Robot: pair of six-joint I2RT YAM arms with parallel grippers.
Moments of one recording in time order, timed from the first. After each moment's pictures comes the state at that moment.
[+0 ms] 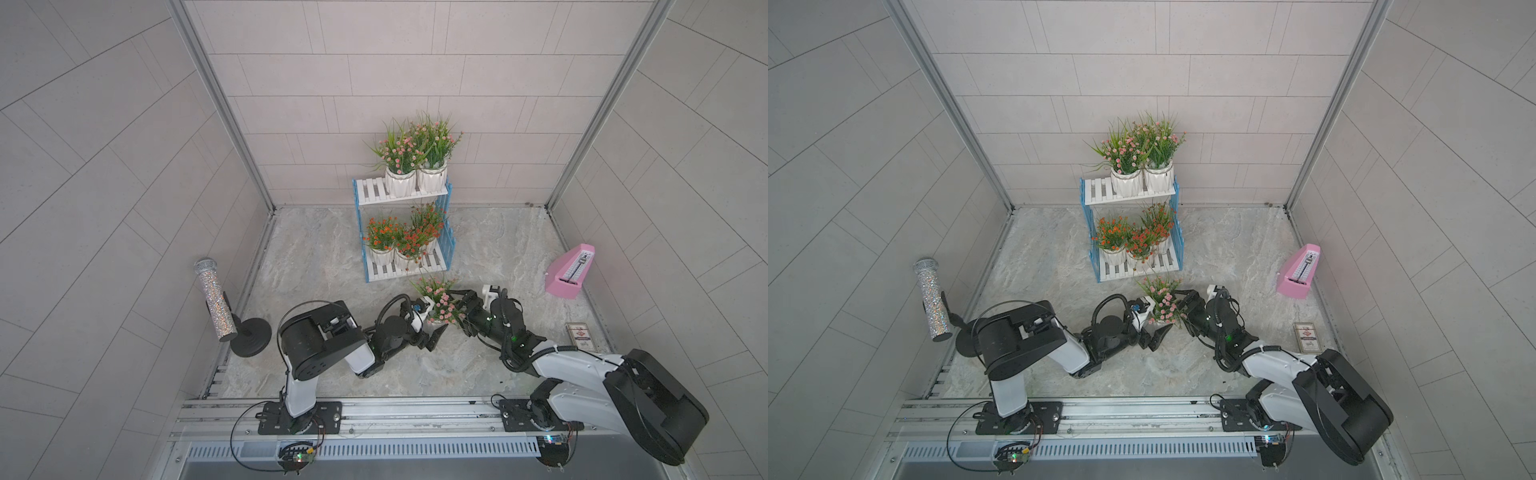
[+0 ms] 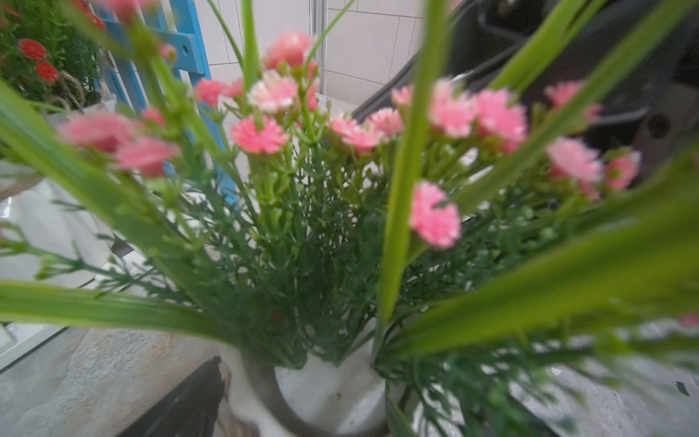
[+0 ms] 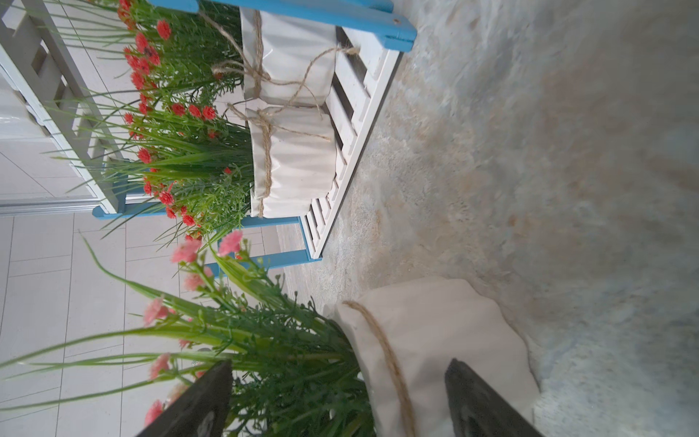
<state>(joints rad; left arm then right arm) -1.00 1.89 0.44 1.22 -0.09 -0.08 0.54 1.18 0.22 0.59 -0.13 1.46</state>
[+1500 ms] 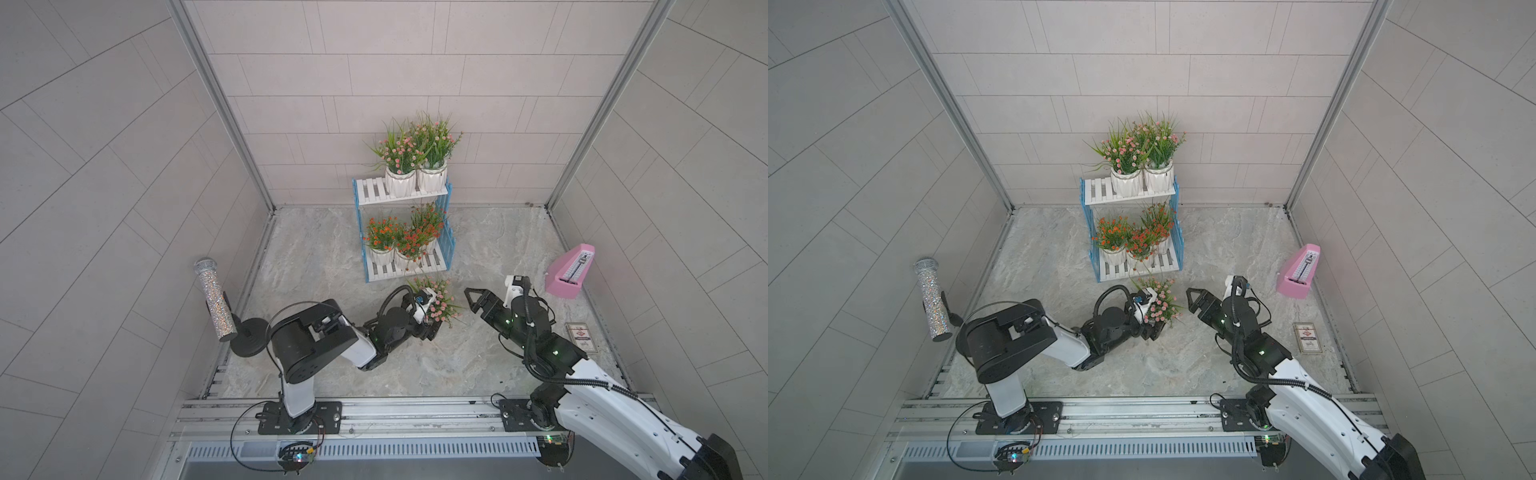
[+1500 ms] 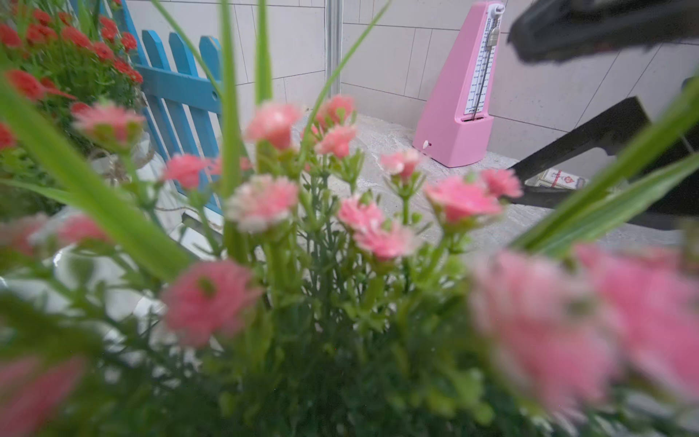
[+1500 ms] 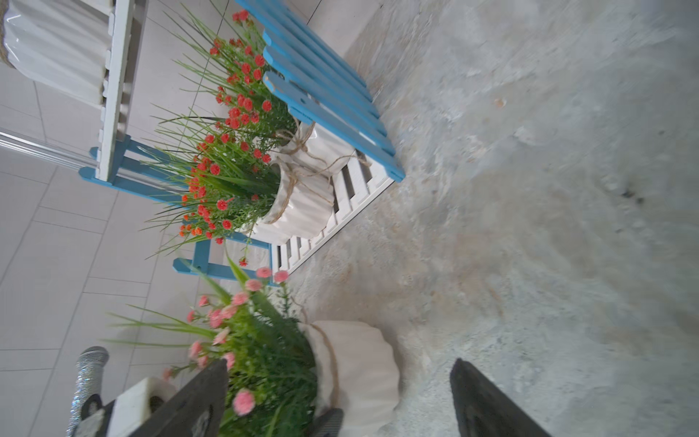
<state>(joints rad) -0.97 1.78 0.50 1.07 -0.11 -0.04 0.49 0.69 0.37 -0.12 0.06 1.00</state>
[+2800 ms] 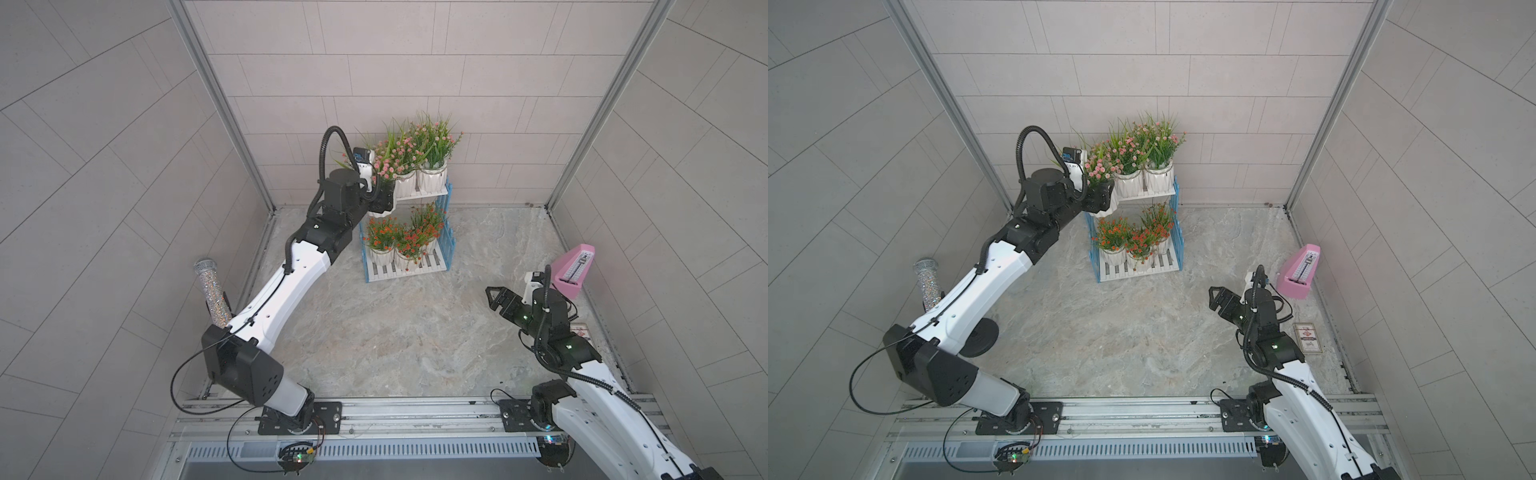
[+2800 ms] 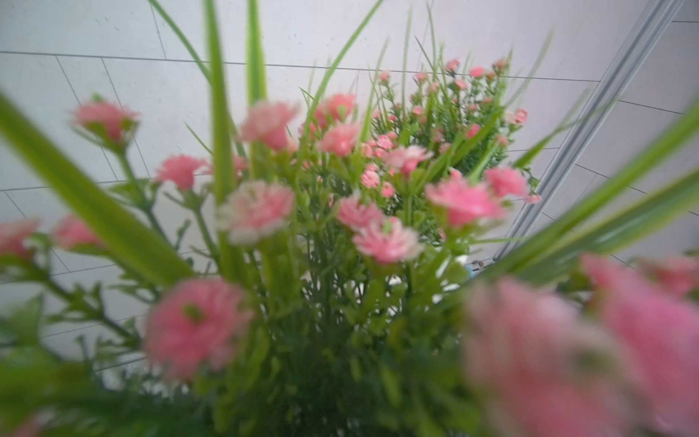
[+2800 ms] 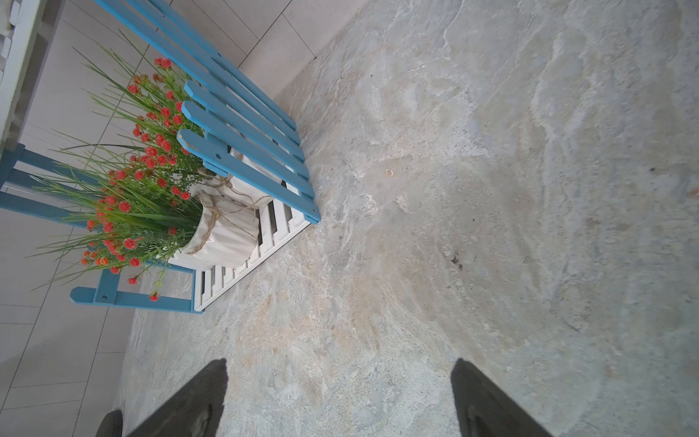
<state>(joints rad) -0.41 1.54 1.63 -0.25 -0.05 -0.09 0.18 0.68 0.40 -0.26 -0.08 0.74</state>
